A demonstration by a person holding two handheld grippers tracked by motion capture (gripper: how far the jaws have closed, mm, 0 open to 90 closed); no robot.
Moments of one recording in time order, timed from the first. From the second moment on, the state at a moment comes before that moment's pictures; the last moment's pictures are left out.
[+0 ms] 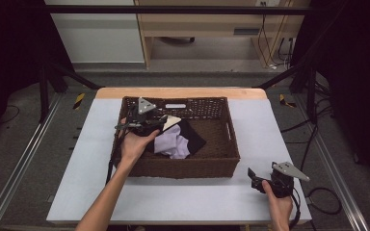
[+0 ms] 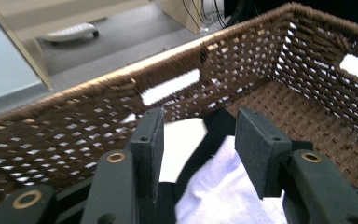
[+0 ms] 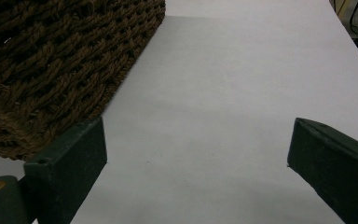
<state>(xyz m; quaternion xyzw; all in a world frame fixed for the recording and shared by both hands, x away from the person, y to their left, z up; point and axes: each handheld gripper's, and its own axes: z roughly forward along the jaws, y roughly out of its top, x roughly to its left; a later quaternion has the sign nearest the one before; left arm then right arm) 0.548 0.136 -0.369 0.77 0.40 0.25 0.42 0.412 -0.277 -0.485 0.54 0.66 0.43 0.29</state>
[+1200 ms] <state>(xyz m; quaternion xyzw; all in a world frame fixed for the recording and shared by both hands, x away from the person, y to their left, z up) 0.556 0.093 -0.422 0.85 0.38 0.20 0.30 0.412 -0.277 -0.485 0.54 0.67 0.43 0.29</state>
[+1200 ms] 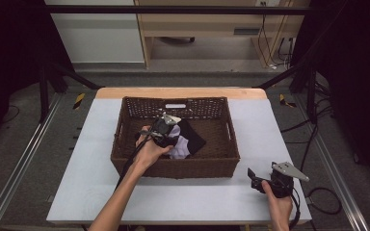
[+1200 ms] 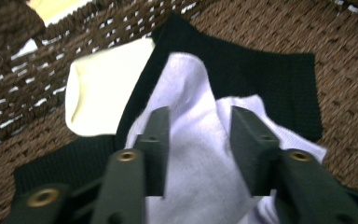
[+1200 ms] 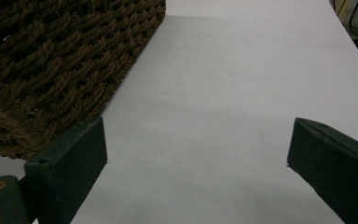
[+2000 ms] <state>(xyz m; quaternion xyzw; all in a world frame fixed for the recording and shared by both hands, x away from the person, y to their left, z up) 0.543 0.115 -0.394 0.79 0.38 0.22 0.42 0.412 -0.277 -0.485 0.54 0.66 0.43 0.29</state>
